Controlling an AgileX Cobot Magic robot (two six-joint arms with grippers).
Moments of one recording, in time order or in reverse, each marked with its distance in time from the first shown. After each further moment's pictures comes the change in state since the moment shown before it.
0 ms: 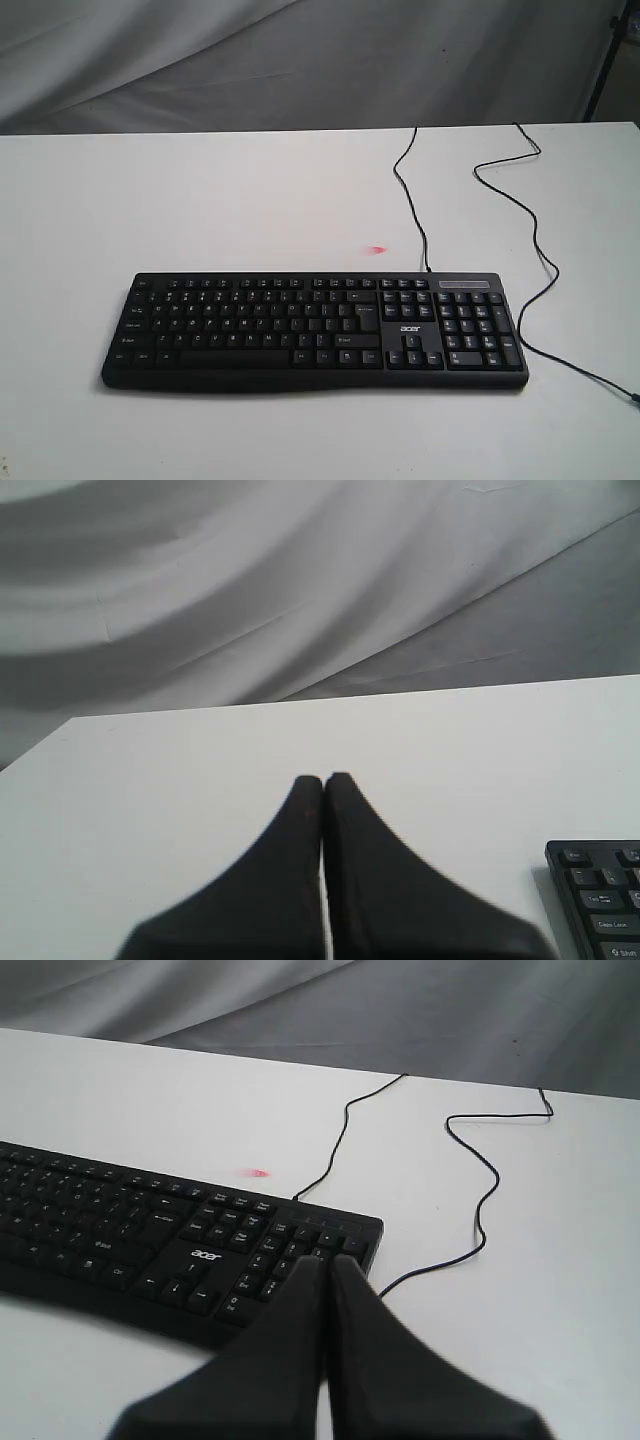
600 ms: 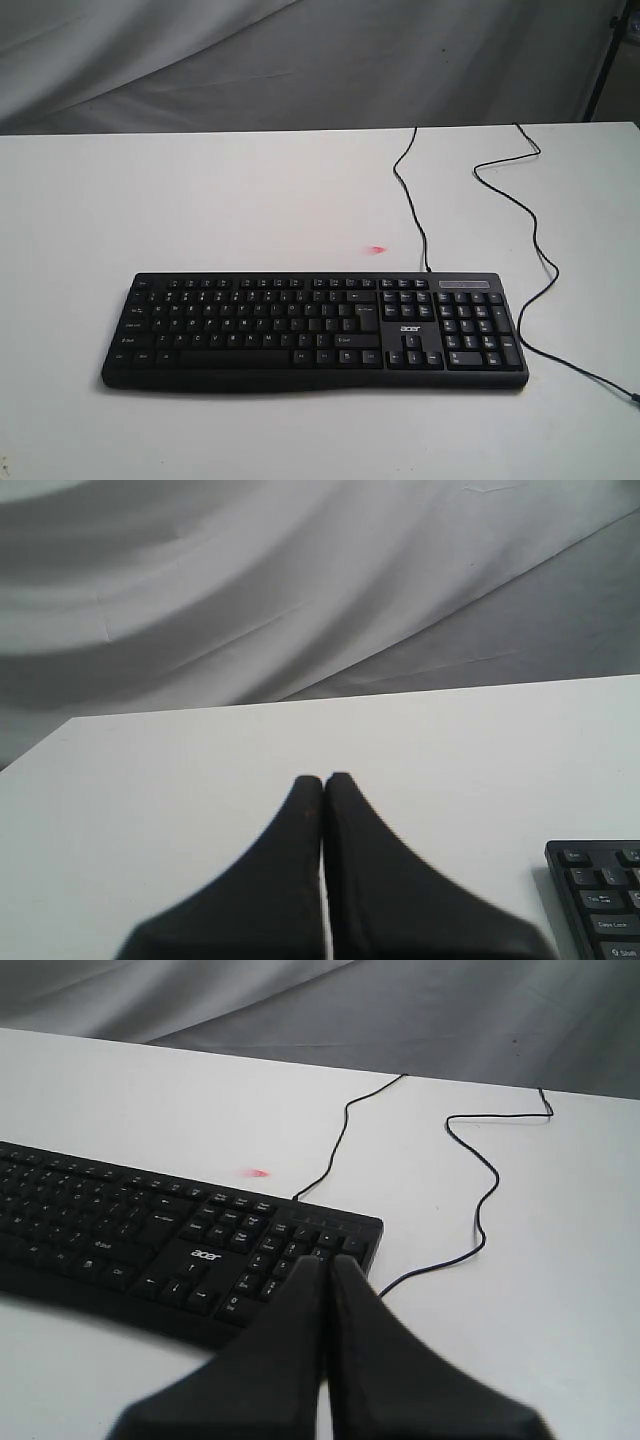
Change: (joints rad) left arm 0.000 0.000 0.000 0.000 0.000 0.000; right arm 0.000 0.000 0.000 0.000 0.000 0.000
